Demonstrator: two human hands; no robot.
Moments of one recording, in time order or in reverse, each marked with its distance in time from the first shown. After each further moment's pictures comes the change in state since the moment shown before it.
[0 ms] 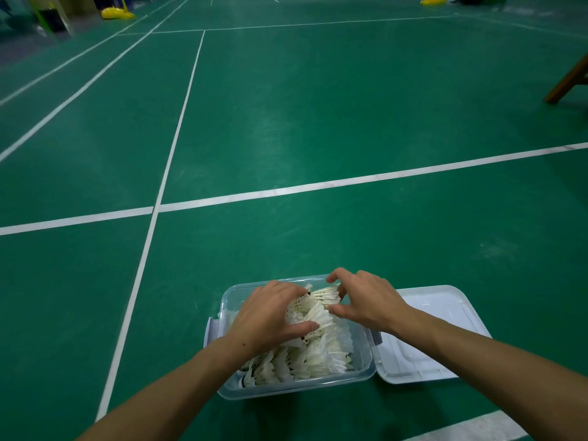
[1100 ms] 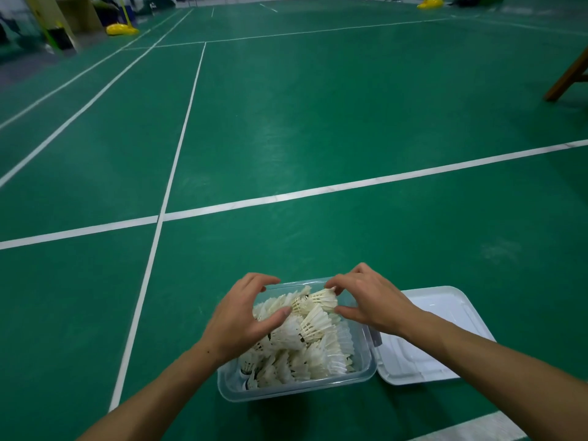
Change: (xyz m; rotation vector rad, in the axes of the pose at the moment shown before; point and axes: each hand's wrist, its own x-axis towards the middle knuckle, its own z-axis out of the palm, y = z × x) left_hand -0.034 -0.013 -0.042 -0.265 0.173 -0.101; right_hand -0.009 0.014 -0.007 0.027 0.034 -0.150
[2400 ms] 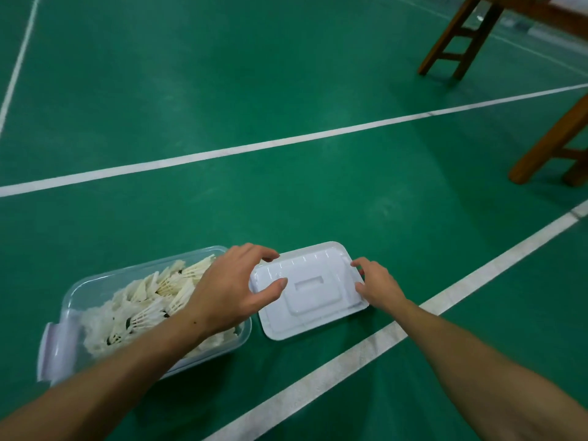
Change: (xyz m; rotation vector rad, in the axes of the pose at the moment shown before) left_hand 0.047 0.142 0.107 -0.061 -0.179 0.267; right_hand -0.164 0.225 0.056 0.126 -0.002 0.813
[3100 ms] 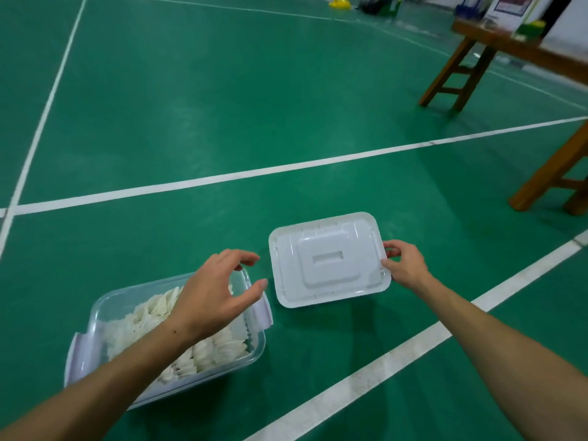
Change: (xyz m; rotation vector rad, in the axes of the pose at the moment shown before) left_hand -0.015 -0.018 -0.042 -0.073 0.117 -0.097; right_hand 0.013 -0.016 -0.098 0.409 0.244 0.097
